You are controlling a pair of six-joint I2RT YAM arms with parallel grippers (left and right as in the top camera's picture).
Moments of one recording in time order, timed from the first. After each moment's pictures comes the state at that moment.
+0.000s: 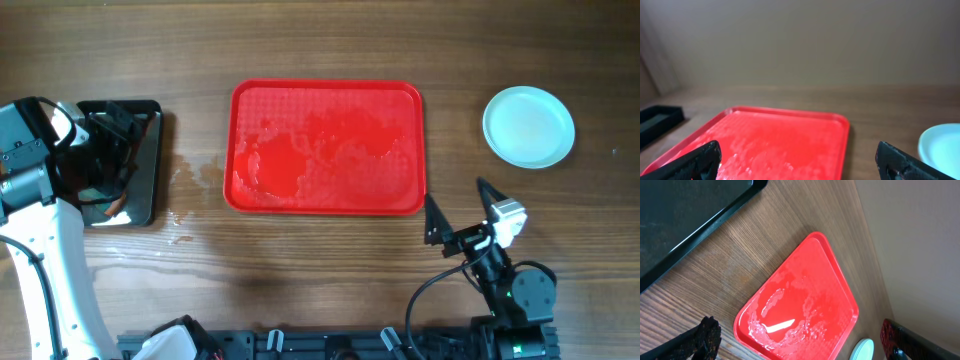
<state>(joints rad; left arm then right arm) 0.44 1.30 1.20 -0.91 0.51 -0.65 0.09 0.02 0.02 0.03 -0.23 0.15</state>
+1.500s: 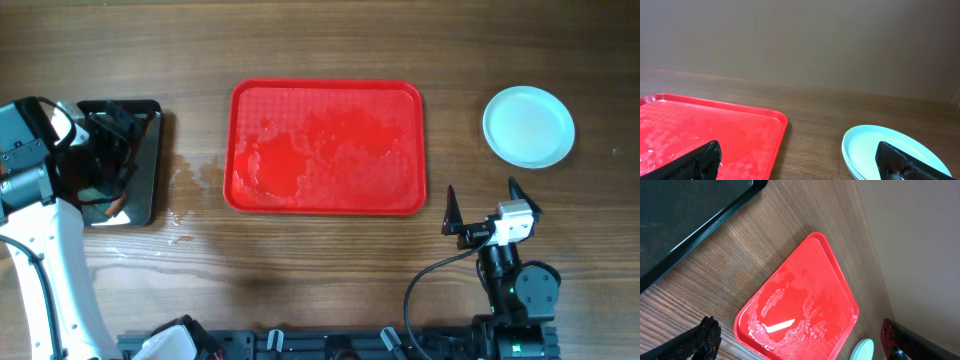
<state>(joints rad) 0.44 1.30 1.20 -0.91 0.51 -0.65 0.00 0.02 0.01 0.00 -0.10 -0.09</state>
